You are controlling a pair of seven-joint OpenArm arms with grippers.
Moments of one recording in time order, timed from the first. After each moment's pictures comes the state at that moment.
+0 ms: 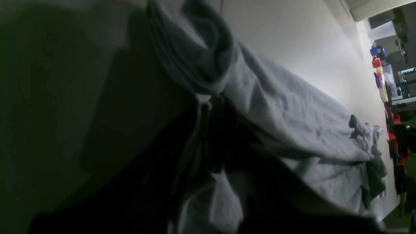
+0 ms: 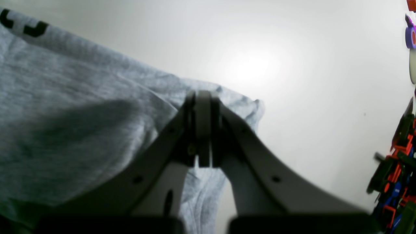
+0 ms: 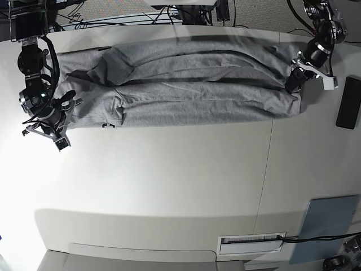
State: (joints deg) left arm 18.1 -10.7 -37.2 77.0 -56.7 -42.7 44.2; right arm -1.8 35.8 -1.3 94.9 7.0 16.8 -51.3
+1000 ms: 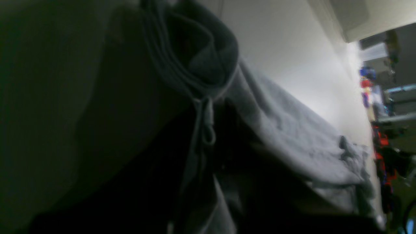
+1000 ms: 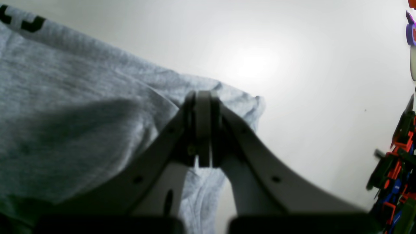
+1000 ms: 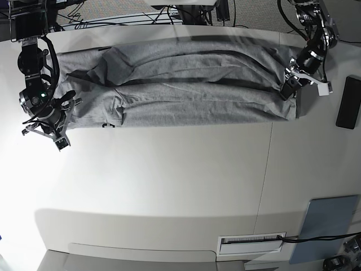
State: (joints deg) left arm 14.3 -7.8 -37.1 74.4 -56.5 -42.7 41.8; right arm -1.8 35.8 -1.3 94.9 7.1 16.8 -52.6
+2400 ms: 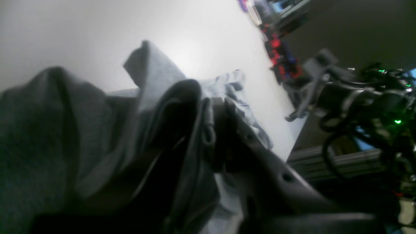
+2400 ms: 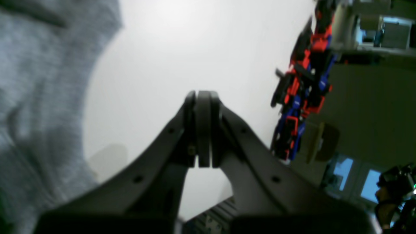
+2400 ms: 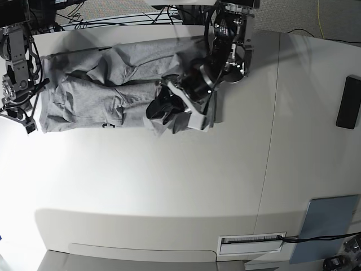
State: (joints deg) left arm 10.2 10.0 8.3 94.9 -39.7 -25.2 40.1; right arm -13.0 44.1 5.1 95.0 -7.9 6.8 -53.1
